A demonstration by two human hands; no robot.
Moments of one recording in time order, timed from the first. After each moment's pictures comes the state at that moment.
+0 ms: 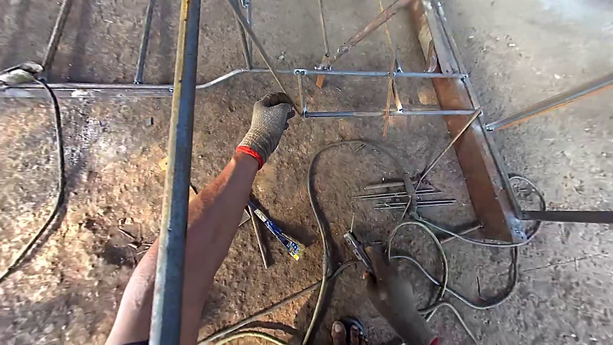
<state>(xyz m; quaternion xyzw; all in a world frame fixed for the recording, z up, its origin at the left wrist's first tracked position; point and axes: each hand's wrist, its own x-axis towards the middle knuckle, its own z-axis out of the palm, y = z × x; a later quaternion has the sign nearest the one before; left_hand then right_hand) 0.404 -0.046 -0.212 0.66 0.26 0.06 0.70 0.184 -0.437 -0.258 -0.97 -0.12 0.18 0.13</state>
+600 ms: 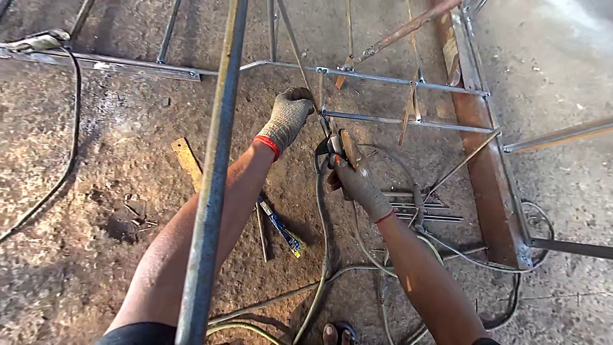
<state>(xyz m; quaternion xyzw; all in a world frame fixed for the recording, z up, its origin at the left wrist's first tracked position) 0.405 -0.042 -0.218 0.66 0.24 0.07 0.71 0.378 -0.264 -0.220 -0.81 -0.17 0.27 0.49</state>
